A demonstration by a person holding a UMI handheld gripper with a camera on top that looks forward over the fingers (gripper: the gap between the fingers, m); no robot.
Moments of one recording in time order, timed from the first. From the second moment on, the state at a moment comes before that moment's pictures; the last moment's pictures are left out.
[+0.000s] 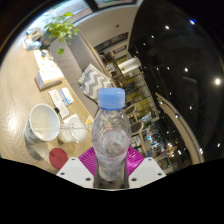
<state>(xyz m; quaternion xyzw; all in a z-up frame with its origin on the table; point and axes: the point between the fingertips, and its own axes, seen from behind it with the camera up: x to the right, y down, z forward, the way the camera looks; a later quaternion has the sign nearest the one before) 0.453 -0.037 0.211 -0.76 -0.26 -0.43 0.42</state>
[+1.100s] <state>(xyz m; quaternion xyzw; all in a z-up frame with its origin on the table) 0.437 -0.032 0.041 -0.89 0.03 0.03 0.46</state>
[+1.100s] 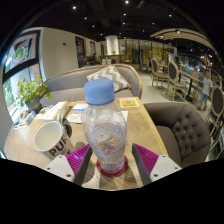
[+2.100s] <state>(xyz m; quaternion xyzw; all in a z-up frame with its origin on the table) 0.302 -0.280 0.210 -0.91 0.06 -0.06 0.40</state>
